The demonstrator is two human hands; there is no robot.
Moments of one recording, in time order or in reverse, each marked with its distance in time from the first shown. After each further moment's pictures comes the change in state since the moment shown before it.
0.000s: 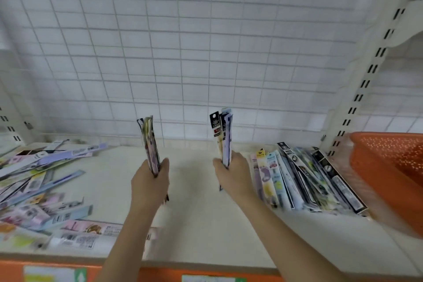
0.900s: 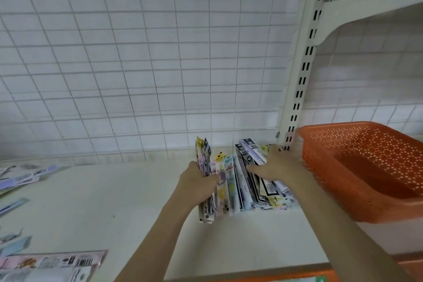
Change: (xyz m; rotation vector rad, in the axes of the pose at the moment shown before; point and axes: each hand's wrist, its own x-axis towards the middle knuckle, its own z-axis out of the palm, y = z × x) left_hand -0.054 0.085 0.126 0.156 -0.596 -0.032; right_hand 0.013 0.029 -0.189 -0.801 -0.285 0.320
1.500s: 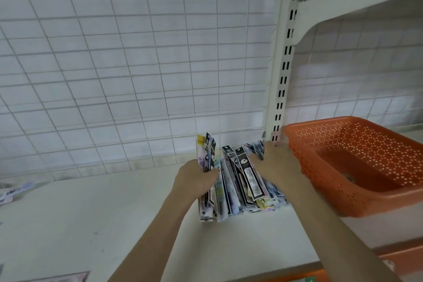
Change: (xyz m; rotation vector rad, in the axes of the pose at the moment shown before) left_hand 0.032 0.012 0.021 0.225 0.012 0.144; right_hand 0.010 0.021 0.007 0.098 0.260 0.094
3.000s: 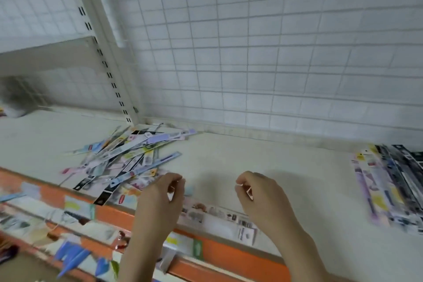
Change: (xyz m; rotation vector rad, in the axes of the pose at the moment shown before) left_hand -0.169 -0.239 -0.206 0.257 0.678 -0.056; right_hand -0.155 -0.245 0.136 0.380 -0.122 -0.761
